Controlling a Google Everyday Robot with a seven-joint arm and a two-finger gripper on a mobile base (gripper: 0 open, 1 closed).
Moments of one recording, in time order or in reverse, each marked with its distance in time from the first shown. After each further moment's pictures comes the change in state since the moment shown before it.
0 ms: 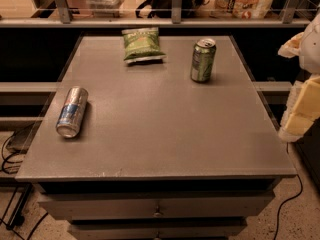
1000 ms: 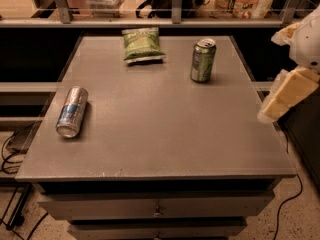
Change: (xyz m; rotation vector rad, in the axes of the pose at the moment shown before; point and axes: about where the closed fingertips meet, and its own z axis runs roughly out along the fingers) arm -0.022 -0.034 0.012 0.107 -0.176 0.040
